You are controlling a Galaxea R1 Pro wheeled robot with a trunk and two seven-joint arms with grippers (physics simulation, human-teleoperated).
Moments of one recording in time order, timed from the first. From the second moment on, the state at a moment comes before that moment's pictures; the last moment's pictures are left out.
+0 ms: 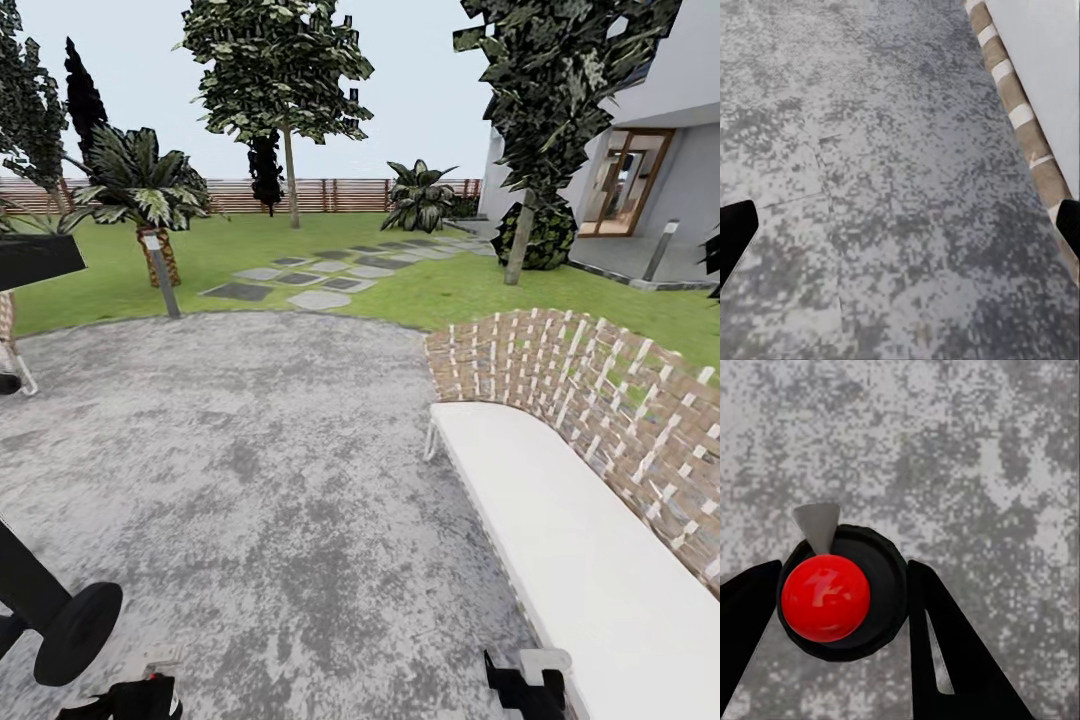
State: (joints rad) left arm -0.43 0.21 0.34 -0.28 -0.21 0.08 -0.30; right arm -0.38 -0.07 0.00 -0.20 0.01 -0.48 -0.05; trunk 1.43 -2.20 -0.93
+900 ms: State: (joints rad) left arm -0.43 0.21 0.34 -0.28 -0.21 0.08 -0.30; right arm -0.38 -0.07 0.00 -0.20 0.01 -0.48 -0.05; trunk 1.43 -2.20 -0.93
